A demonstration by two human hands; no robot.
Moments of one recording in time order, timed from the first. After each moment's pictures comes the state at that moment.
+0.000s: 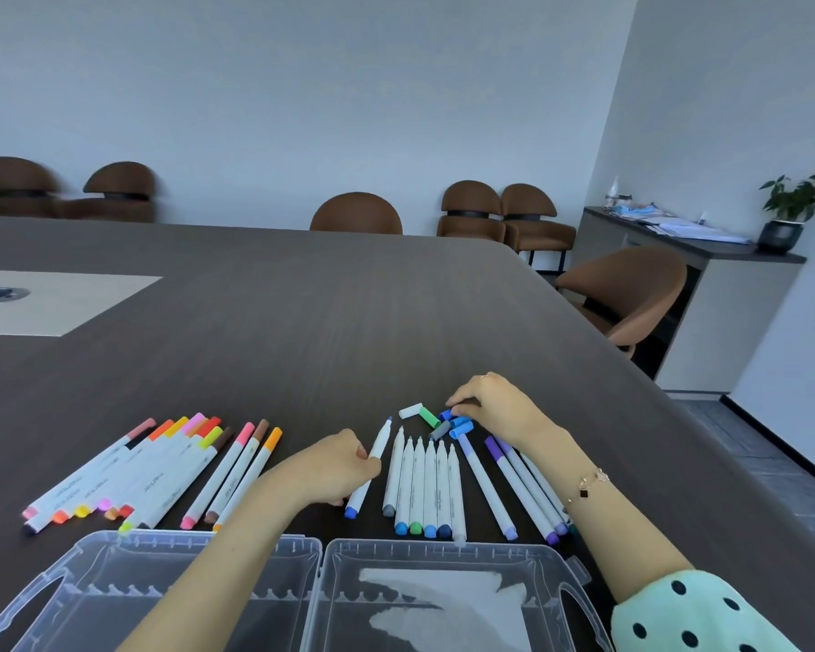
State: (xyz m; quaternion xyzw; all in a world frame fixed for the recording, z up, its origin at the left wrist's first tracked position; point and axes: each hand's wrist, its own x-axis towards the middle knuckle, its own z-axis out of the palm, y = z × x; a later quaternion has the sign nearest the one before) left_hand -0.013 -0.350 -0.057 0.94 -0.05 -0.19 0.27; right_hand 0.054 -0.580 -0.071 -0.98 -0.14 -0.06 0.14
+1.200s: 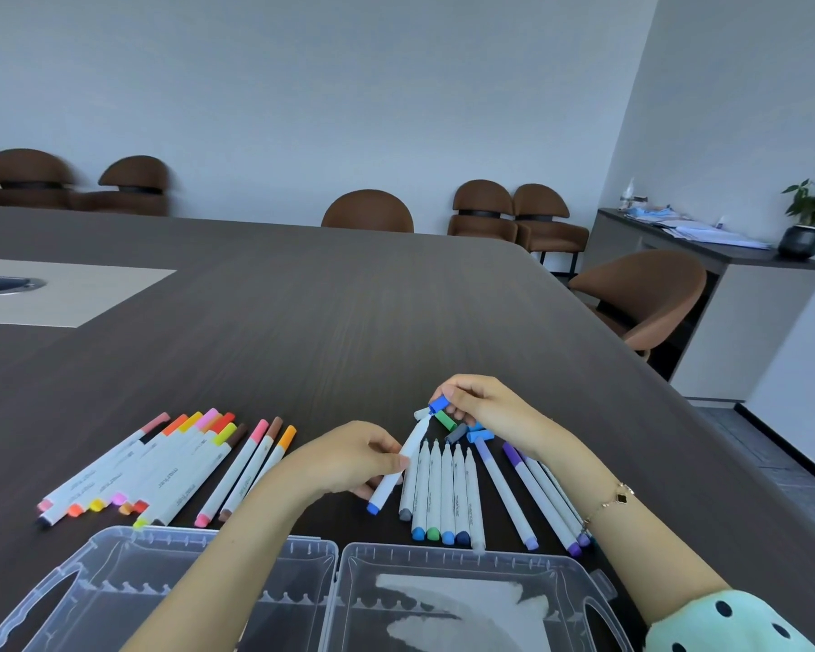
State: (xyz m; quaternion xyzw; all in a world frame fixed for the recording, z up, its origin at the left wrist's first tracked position) left_hand -0.013 -0.346 -0.046 0.89 -0.08 -0.22 0.40; right_hand 0.033 -0.551 -0.053 -0.87 -0.15 0.05 0.46
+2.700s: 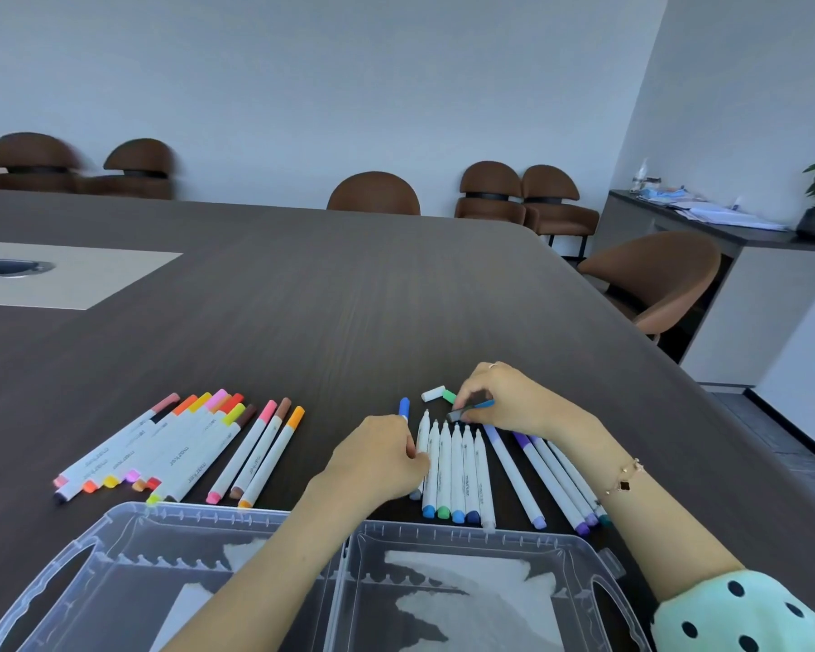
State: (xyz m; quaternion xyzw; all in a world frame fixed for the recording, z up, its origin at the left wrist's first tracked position) left_hand -0.027 -0.374 -0.064 0.97 -0.08 -0.06 0.23; right_hand 0.039 -0.568 -0.059 -0.96 -0.23 0.02 0.18
